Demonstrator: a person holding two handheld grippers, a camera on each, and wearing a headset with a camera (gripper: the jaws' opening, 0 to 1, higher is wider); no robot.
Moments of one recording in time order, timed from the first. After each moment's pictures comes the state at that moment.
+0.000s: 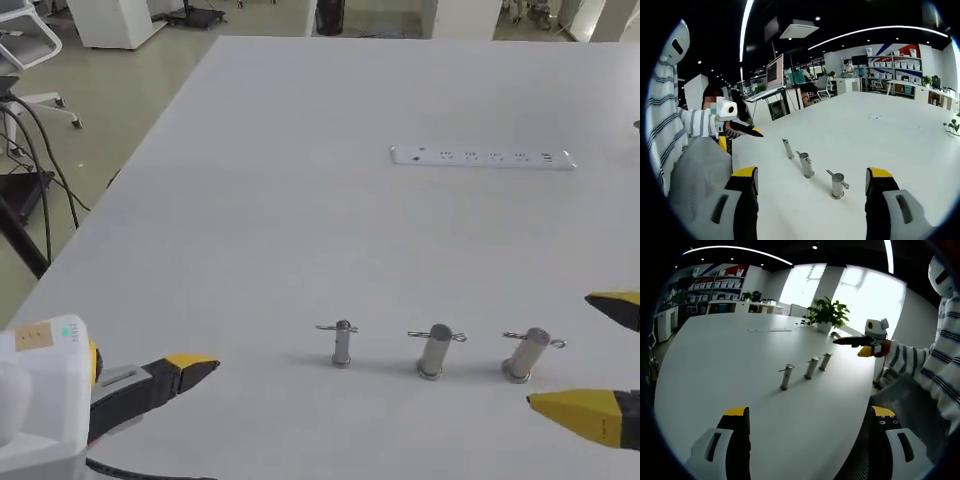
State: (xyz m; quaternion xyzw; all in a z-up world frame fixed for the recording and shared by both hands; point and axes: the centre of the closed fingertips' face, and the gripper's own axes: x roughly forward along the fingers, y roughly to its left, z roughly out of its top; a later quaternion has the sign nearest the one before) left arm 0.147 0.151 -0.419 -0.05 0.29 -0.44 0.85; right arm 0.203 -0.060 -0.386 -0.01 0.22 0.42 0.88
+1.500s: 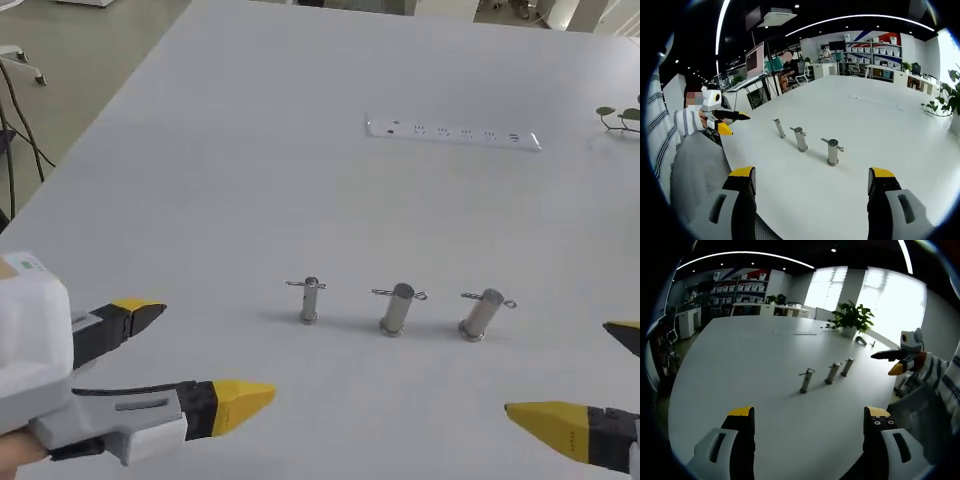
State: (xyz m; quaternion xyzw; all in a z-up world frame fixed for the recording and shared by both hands) left arm 0.158 0.162 -0.419 -0.04 0.29 -0.33 0.90; right arm 0.164 -0.089 -0.405 -0.04 0.29 0.33 0.90
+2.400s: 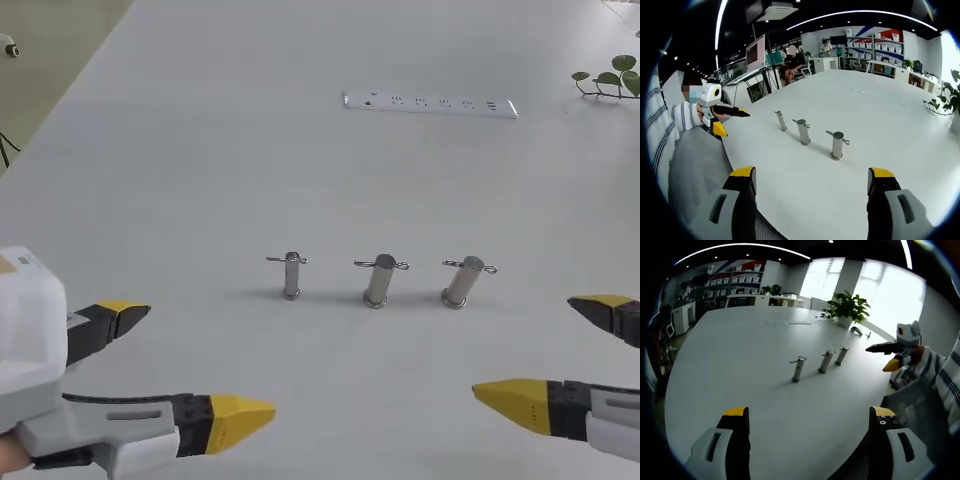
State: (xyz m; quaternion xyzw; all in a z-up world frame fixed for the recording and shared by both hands) left arm 0.143 0.157 -0.428 -0.03 0.32 -0.35 0.88; right arm 0.156 -0.084 -0.413 -0.05 0.31 0.33 0.89
